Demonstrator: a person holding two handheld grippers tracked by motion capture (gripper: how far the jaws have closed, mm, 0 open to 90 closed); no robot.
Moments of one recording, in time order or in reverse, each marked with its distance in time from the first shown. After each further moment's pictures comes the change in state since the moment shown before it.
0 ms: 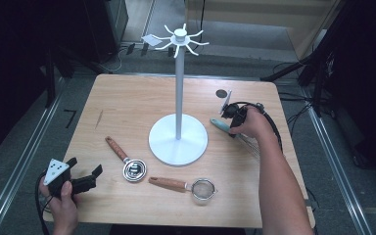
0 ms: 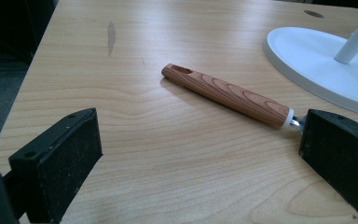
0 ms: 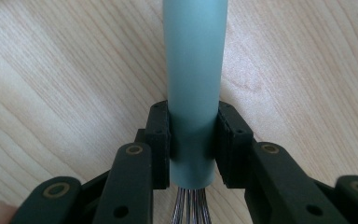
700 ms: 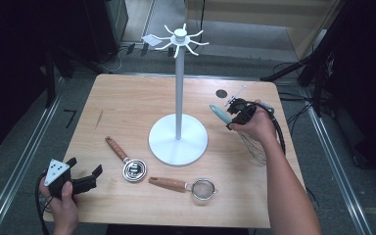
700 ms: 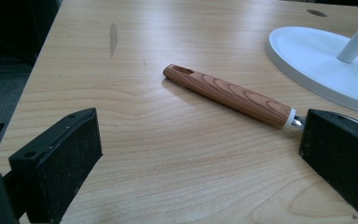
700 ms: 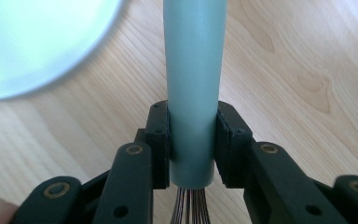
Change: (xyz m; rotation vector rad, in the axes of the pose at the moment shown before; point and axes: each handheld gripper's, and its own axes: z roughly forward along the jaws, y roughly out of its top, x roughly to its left) left arm -0.002 0.000 -0.001 -0.005 0.015 0.012; right arm 0.016 -0.025 -0.039 -0.332 -0.048 0.084
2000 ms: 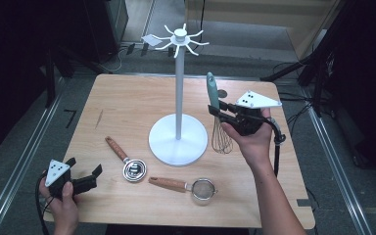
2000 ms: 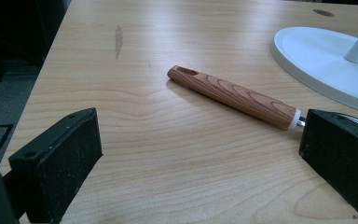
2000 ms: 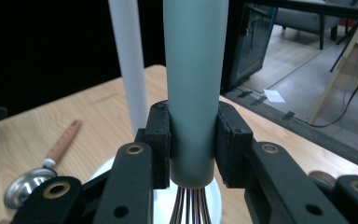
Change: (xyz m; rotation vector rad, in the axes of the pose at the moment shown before) left arm -0.001 0.000 0.000 -0.004 0.023 0.005; right arm 0.096 -0.022 -0.108 -0.911 0.028 0.074
